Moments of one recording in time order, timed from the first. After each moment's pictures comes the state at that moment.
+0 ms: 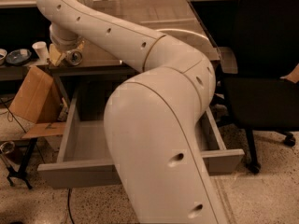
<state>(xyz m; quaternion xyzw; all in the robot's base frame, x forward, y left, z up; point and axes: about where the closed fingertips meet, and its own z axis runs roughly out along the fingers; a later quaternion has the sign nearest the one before) 0.774 0.273 0.835 -0.40 0.87 0.07 0.30</state>
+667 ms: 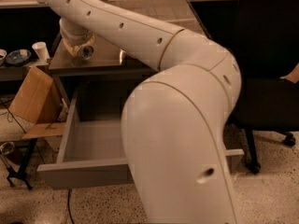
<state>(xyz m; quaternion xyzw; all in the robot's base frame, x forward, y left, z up) 0.768 0.236 0.859 -0.38 0.87 0.05 0.31</state>
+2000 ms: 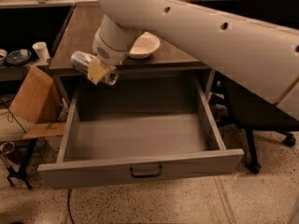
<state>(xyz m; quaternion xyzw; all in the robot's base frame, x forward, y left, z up) 0.611 0.127 0.880 -0.49 0.82 0.11 0.27</state>
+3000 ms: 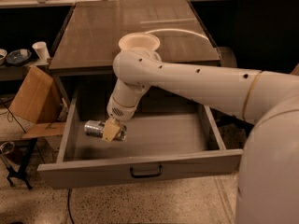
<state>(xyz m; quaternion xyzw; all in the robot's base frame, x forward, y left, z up) 0.542 0.115 0.683 -0.57 0.79 0.19 0.08</state>
